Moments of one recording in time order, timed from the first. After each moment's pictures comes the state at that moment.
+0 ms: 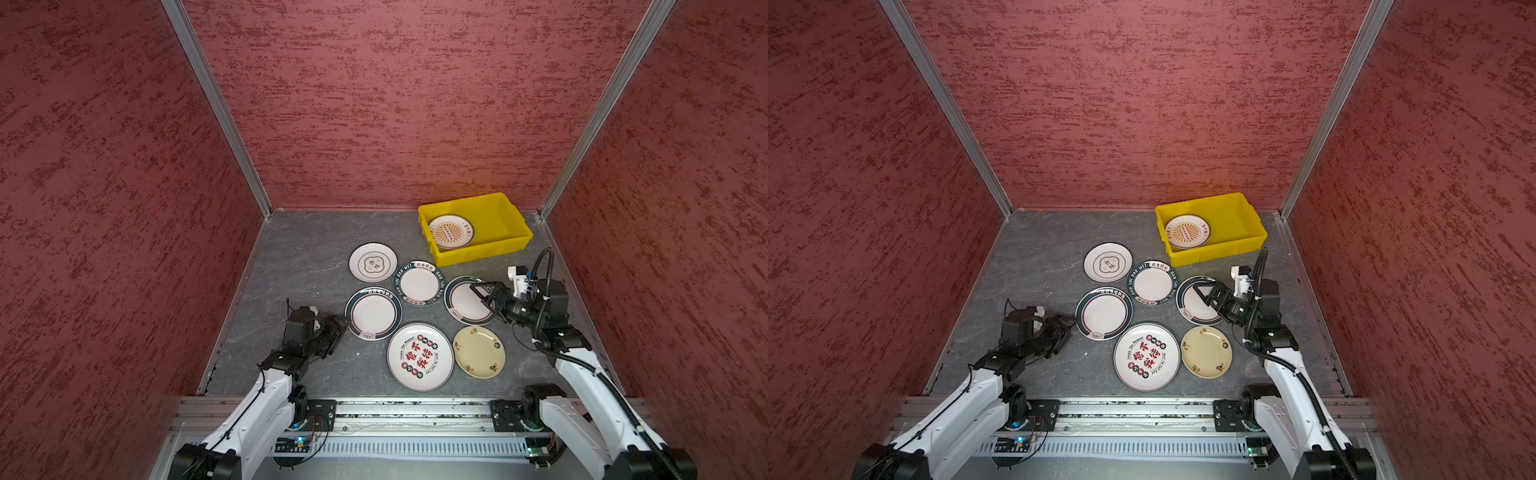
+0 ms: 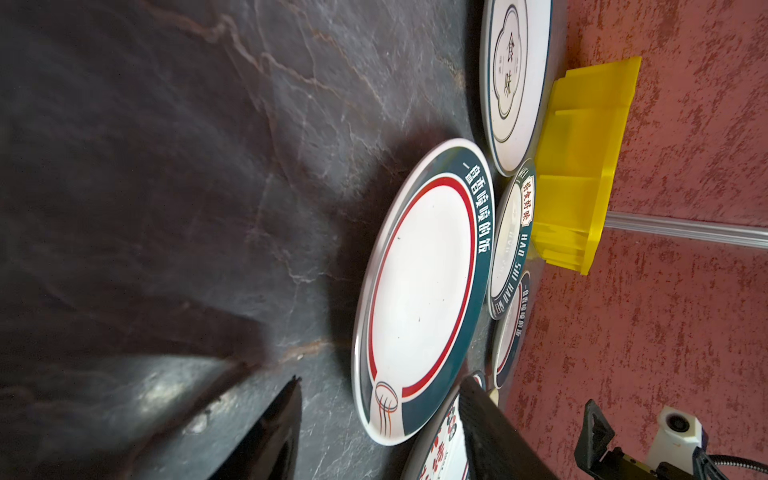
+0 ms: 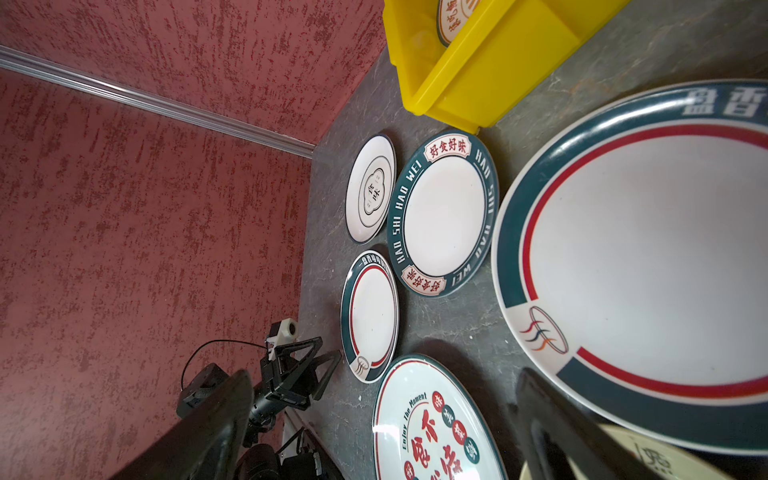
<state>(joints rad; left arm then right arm) -0.18 0.77 0.14 -0.08 0.38 -1.14 0.04 0.83 0.47 -0.12 -0.71 0.84</state>
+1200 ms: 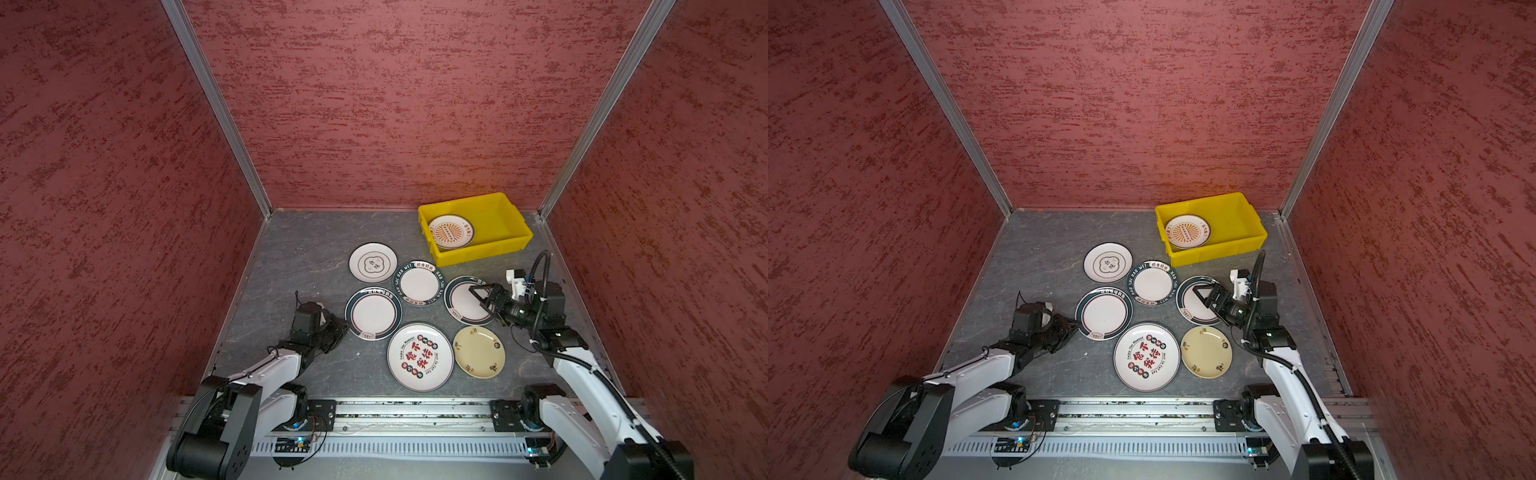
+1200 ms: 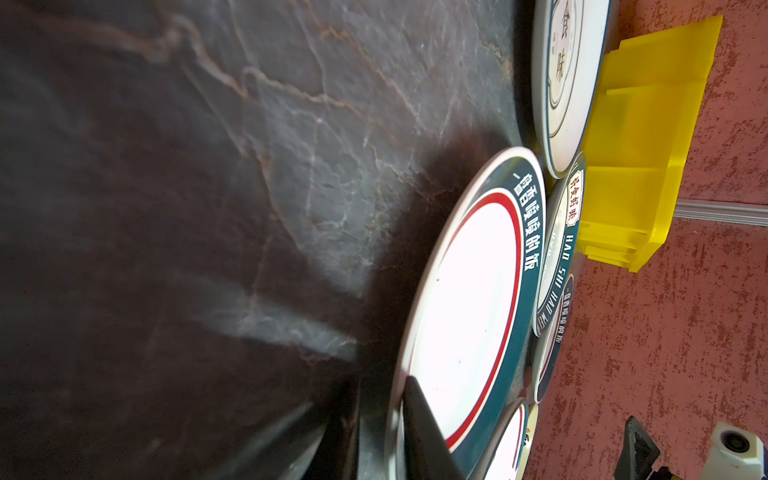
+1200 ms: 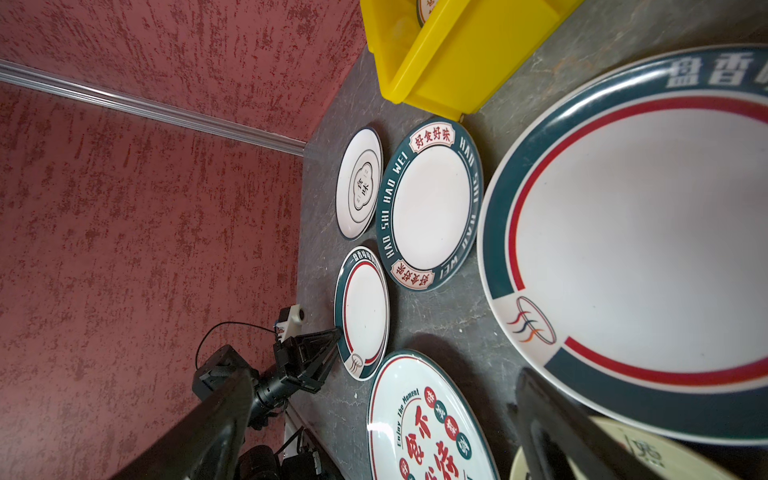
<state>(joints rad) -0.18 1.11 0.16 0.17 0.38 -1.06 0.04 0.85 0.43 -0.09 -0.71 0.86</state>
